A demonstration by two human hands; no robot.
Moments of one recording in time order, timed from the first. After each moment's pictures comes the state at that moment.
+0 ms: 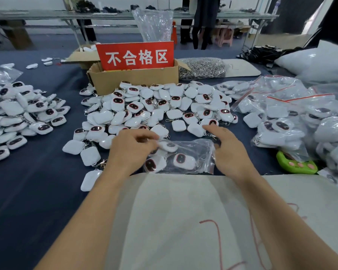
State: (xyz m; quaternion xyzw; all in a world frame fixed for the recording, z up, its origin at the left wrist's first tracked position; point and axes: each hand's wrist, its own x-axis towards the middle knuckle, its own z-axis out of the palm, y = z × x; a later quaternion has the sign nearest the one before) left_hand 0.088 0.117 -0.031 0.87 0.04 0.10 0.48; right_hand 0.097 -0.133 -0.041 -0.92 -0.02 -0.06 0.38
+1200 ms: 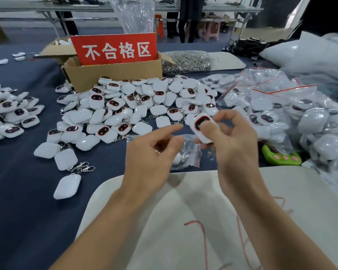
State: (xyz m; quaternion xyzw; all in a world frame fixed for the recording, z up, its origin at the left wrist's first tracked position) left_hand 0.055 0.037 -0.026 0.79 -0.10 0.19 0.57; right_hand 0.053 -0.115 -0.002 -0.62 0.02 -0.18 0.76
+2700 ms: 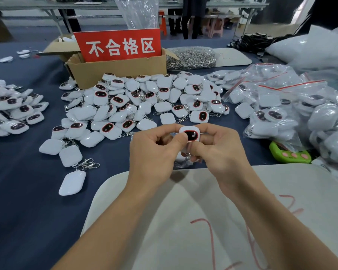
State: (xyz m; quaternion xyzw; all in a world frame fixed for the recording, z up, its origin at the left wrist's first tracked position) left_hand 0.065 0.034 -0.031 0.74 -0.07 0.16 0.65; right_hand 0.054 -0.108 -0.013 -0.71 -0.02 -0.02 0.70
